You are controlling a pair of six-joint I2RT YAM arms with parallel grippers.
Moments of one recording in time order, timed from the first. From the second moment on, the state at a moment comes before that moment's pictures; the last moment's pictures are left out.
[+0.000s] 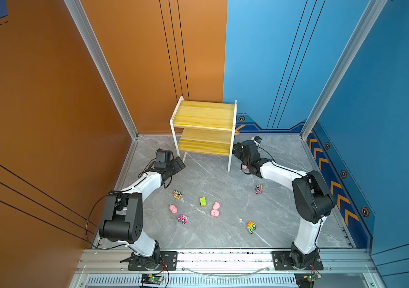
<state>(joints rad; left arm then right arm) -0.11 1.58 0.94 -0.13 0.04 -0.67 0.45 1.87 1.23 0.11 0.25 0.90</state>
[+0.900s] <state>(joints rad) -0.14 1.67 0.97 0.13 0.20 -0.56 0.48 1.70 0.83 0.61 -0.09 0.46</state>
